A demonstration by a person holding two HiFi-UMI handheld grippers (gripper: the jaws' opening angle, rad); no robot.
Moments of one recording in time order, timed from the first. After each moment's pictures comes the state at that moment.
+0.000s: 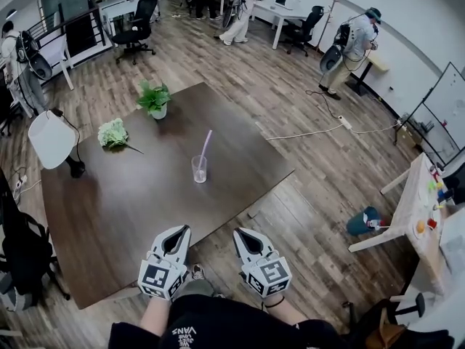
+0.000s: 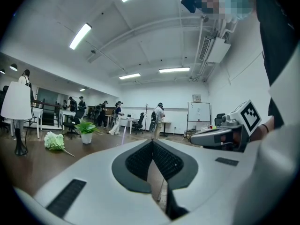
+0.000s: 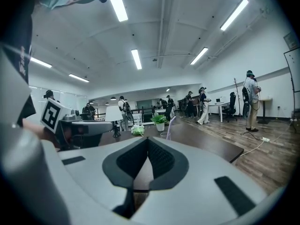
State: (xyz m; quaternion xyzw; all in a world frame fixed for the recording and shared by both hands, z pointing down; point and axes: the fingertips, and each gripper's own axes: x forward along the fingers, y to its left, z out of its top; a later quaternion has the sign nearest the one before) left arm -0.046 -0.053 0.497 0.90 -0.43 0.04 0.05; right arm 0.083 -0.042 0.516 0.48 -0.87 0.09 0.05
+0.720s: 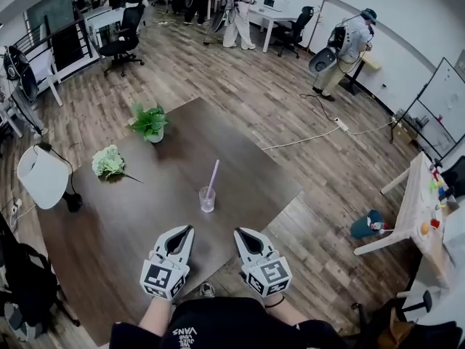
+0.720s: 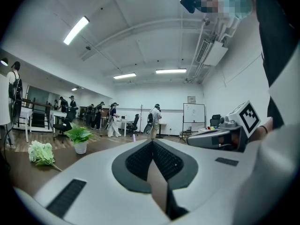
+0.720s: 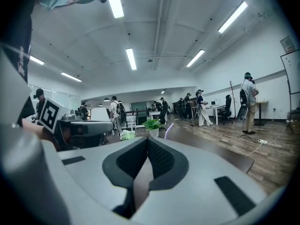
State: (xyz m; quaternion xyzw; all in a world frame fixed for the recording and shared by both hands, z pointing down) left arm -0.074 -0.181 0.492 0.92 -0.39 0.03 0.05; right arm 0.045 -0.164 0.511 0.51 -0.85 0.09 0.04
